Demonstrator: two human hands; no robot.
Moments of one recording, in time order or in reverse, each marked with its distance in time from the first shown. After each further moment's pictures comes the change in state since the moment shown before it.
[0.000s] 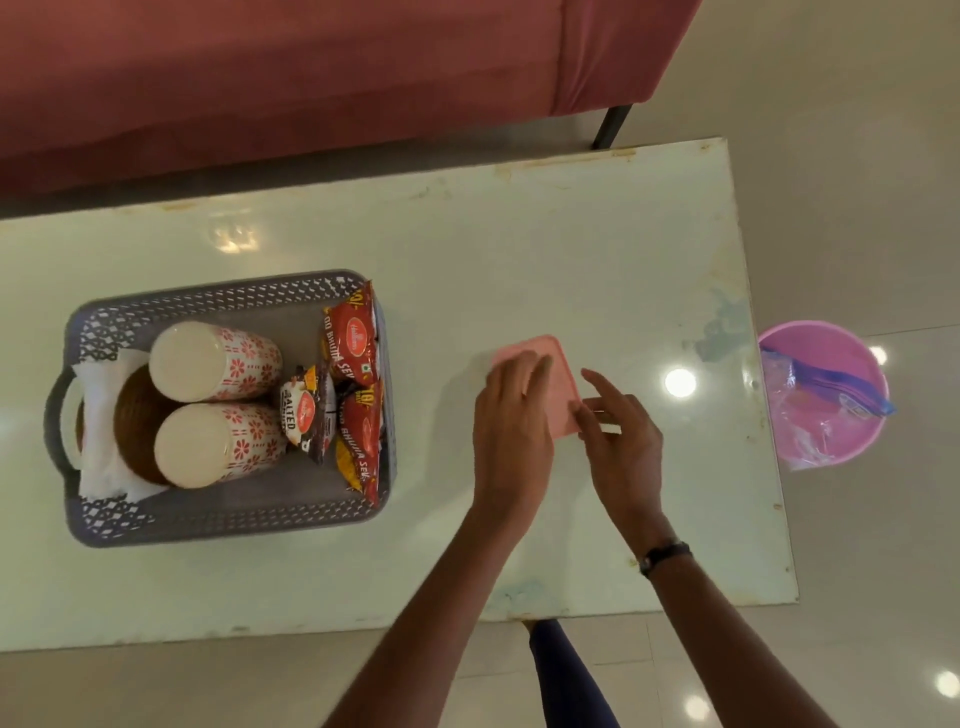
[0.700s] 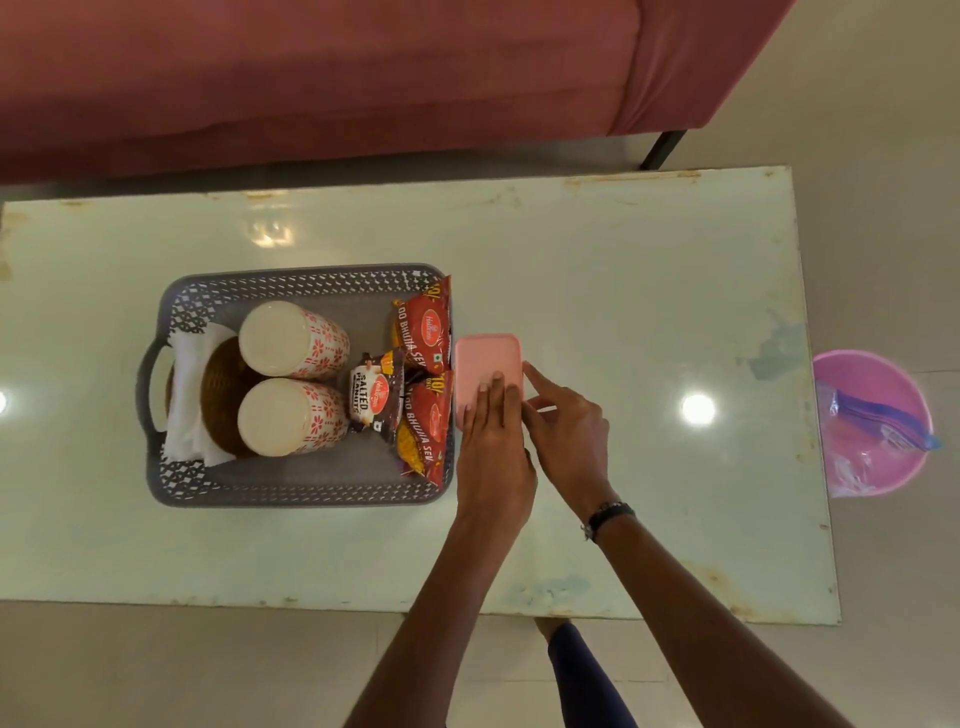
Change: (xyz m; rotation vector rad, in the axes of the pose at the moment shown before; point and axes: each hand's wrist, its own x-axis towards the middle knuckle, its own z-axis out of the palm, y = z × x) left_hand -0.034 -0.066 -0.028 0.010 -0.116 -0.174; right_hand -0.010 -0.059 0.082 -0.233 -0.200 -0.078
